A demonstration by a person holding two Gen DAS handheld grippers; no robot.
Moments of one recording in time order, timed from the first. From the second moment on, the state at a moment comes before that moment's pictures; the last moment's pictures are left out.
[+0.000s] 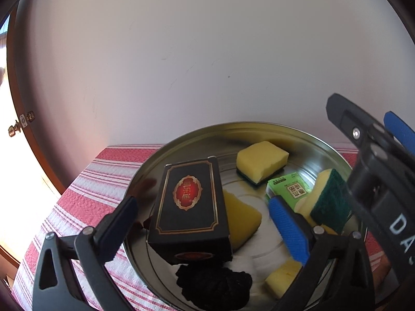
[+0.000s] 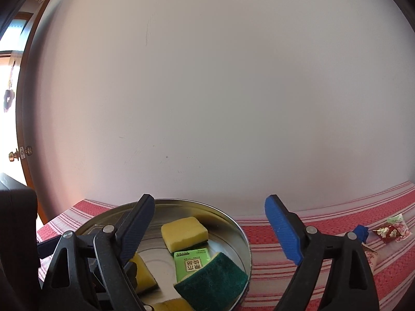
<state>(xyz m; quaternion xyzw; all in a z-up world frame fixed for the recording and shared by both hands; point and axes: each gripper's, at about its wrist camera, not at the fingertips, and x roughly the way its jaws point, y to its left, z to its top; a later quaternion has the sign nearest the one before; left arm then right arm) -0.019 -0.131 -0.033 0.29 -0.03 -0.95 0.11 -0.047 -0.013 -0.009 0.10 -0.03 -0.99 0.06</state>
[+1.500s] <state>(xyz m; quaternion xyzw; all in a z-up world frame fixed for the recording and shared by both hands) 0.043 -0.004 -0.038 0.23 -0.08 -0.97 -0.01 0.039 0.158 -0.022 0.12 0.02 -0.99 -0.07</state>
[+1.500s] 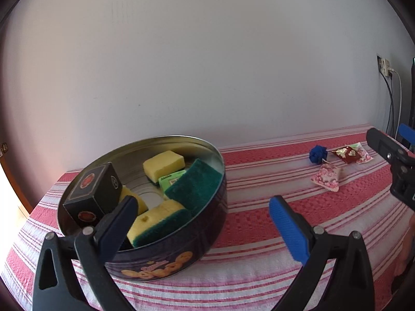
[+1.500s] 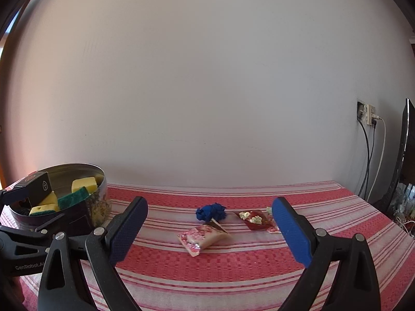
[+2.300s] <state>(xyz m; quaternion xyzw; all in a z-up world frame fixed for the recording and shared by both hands) -0.049 0.159 -0.063 0.36 -0.10 -0.92 -0.12 0.022 0.291 -0.006 0.13 -0.07 -0.97 -0.21</state>
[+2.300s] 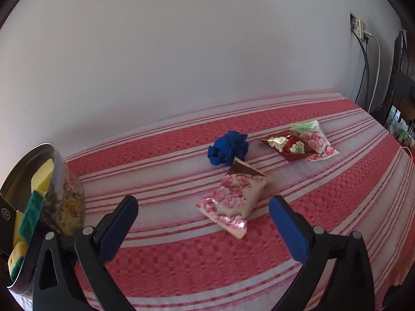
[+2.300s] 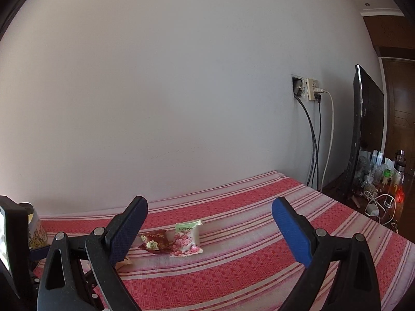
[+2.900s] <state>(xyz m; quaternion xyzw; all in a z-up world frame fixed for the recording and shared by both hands) -0.064 0.147 -0.074 0.41 -0.02 -0.89 -0.21 0.008 0.333 -0.020 0.19 -0.15 -0.95 -0.21</state>
